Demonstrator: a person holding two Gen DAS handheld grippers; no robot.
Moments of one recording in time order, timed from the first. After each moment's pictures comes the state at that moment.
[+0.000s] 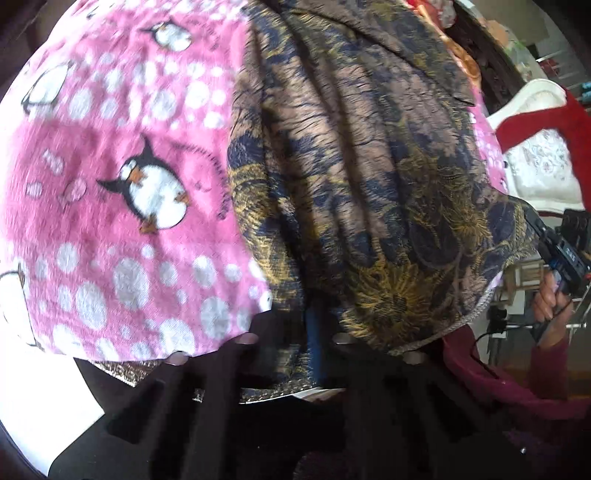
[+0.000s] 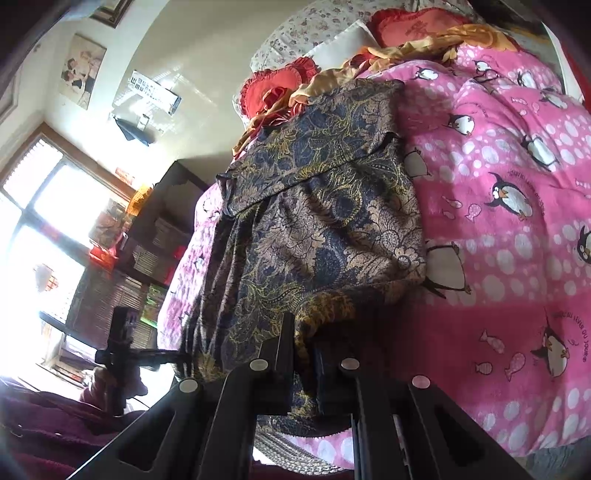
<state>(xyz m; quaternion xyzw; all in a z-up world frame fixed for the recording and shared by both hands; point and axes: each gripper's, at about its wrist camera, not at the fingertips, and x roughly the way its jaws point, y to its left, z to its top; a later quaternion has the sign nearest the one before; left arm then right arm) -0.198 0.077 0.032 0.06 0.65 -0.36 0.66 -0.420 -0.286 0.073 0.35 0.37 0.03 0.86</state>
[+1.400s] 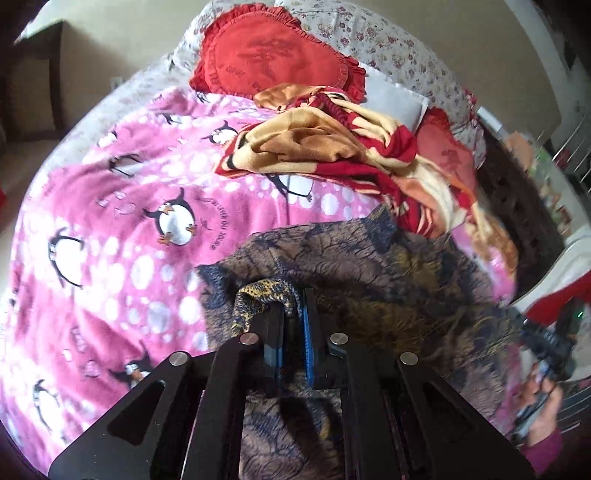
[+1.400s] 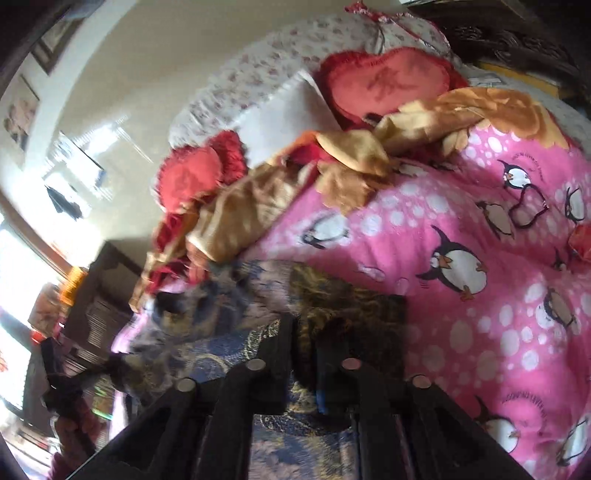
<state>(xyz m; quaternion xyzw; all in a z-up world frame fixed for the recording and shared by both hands) 0.107 -0.089 0.100 -0.04 0.50 -0.31 0.81 -0.155 -0.476 0.084 0.35 0.32 -0.13 0.87</state>
